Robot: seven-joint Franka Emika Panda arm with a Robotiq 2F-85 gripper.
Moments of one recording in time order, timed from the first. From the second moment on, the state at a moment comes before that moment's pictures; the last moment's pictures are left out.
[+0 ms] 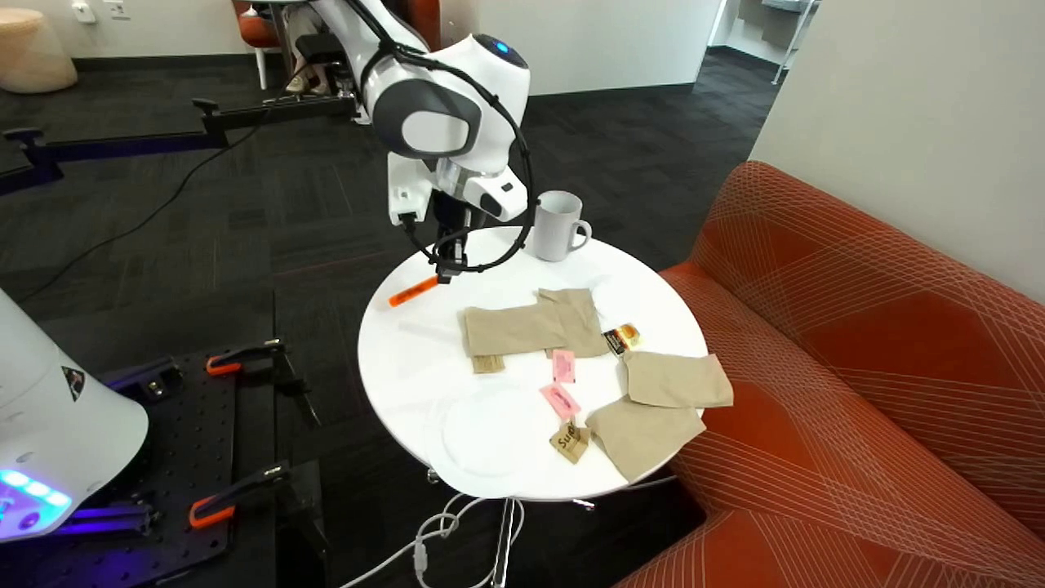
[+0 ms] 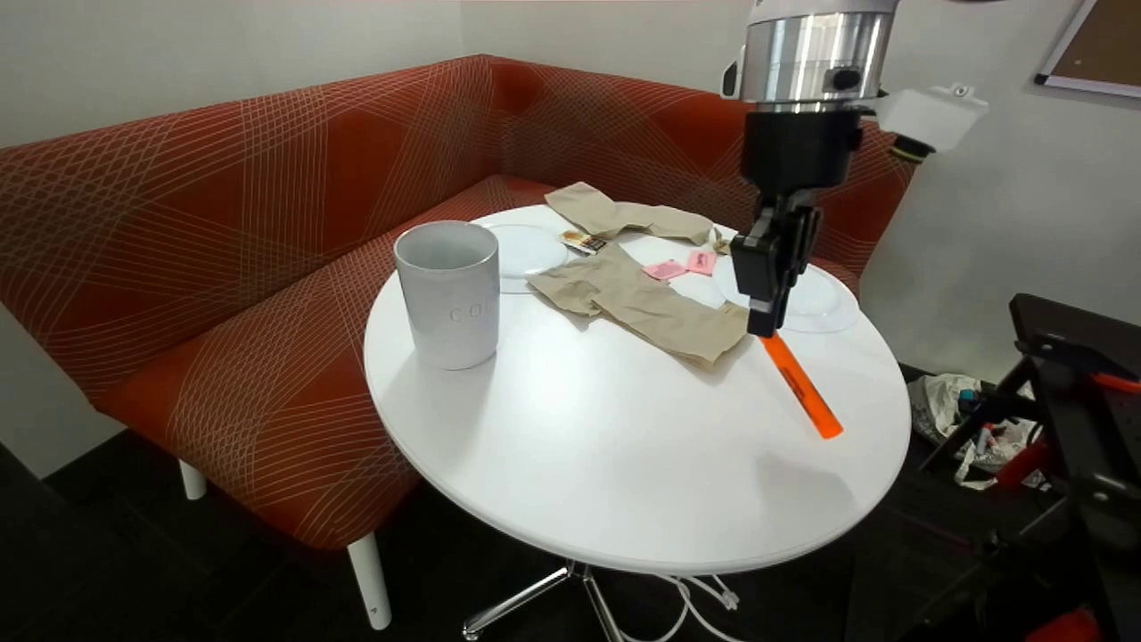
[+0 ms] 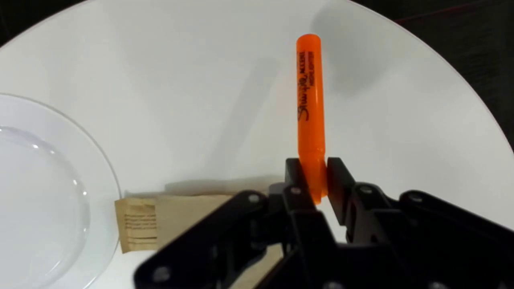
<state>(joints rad) 0.09 0.29 0.08 -2.29 0.20 2.42 0.18</state>
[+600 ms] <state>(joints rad) 0.09 0.44 0.08 -2.21 0.20 2.45 0.30</state>
